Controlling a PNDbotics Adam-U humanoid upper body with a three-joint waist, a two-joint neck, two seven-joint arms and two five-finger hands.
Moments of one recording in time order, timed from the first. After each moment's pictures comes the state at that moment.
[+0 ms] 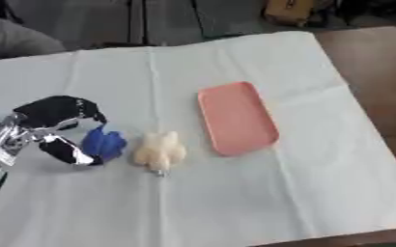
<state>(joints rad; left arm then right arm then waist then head) -0.42 0.50 -0.15 -1.46 -1.09 -0.34 -0.48 -0.18 -0.40 -0.17 -1.98 -0.24 -0.09 0.27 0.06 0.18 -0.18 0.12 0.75</state>
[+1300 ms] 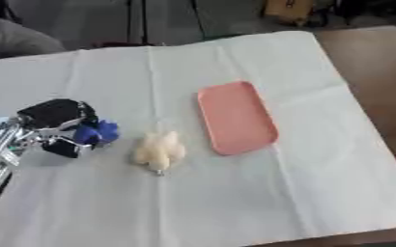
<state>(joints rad) -0.42 0.48 -0.13 -1.45 -1.02 -0.29 -0.47 -0.18 -0.40 -0.17 -1.98 -0.24 -0.09 0.27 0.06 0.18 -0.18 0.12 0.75</state>
